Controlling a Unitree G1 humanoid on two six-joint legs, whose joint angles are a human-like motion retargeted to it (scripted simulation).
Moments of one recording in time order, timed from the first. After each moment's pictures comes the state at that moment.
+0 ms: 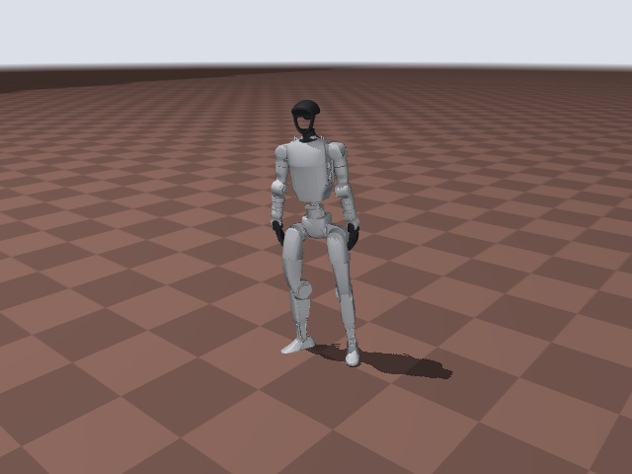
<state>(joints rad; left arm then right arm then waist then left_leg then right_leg) 0.04 0.10 0.18 1.68 0.36 0.19 -0.33 -0.02 -0.20 -0.08 1.55 -0.46 0.18 0.39 -0.02 0.01 -0.13 -0.03 0.09 0.37 0.02 0.03 -0.09 -0.07 -0.19 -0.64 0.01 0.06 0.07</state>
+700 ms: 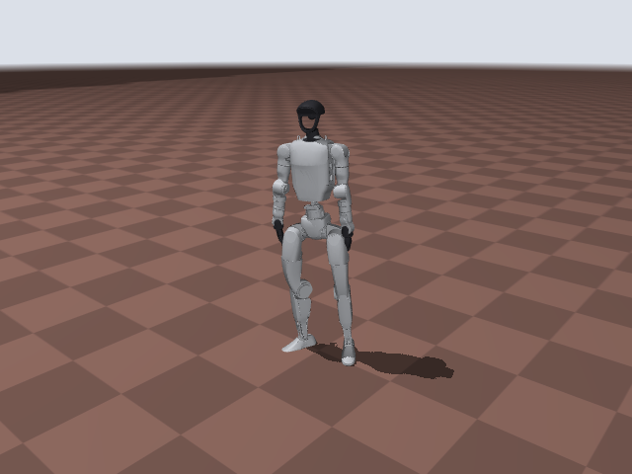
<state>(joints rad) -0.01 0.07 0.14 1.66 0.28 0.11 -0.28 0.01 -0.18 -0.02 1.63 -0.53 0.15 0.30 -0.06 0.00 -0.19 -0.01 0.07 0.31 0.02 0.03 -0.06 0.01 -0.17 -0.70 -0.01 0.04 0.08</state>
